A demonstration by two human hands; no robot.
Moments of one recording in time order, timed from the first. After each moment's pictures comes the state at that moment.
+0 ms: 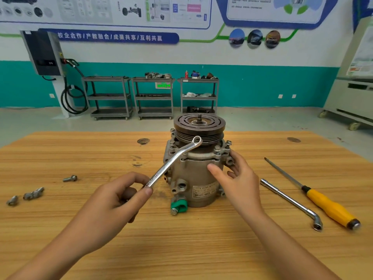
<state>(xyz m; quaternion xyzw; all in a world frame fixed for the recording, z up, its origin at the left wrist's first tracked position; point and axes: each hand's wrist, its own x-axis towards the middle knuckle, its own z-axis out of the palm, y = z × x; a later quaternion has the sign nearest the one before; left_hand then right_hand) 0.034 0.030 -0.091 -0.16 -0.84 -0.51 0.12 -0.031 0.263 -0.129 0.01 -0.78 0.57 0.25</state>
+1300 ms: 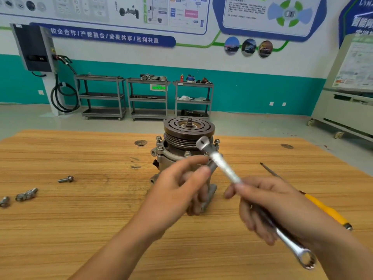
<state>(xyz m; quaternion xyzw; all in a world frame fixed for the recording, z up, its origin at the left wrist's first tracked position) 0.024 0.102 -0.075 -0.21 -0.66 -0.72 0.03 0.052 0.279 -0.053 0.09 -0.72 0.68 -0.12</state>
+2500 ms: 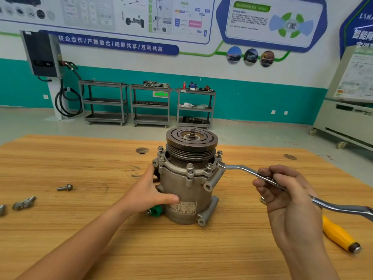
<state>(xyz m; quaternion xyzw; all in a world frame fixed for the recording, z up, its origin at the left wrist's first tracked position) -0.092 0.042 -0.138 -0.19 -0.82 -0.54 0.02 0.020 0.281 -0.075 0.05 -0.48 0.83 0.27</state>
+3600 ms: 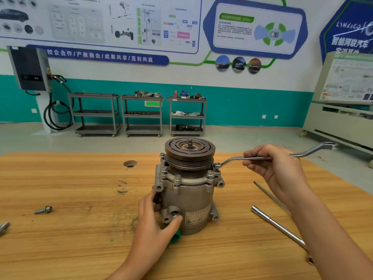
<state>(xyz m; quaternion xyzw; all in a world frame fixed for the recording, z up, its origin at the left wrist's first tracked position) -0.053 0.100 -0.171 -0.09 -0.82 -0.54 0.19 -0.045 0.330 -0.031 0.00 -0.58 0.79 0.20</state>
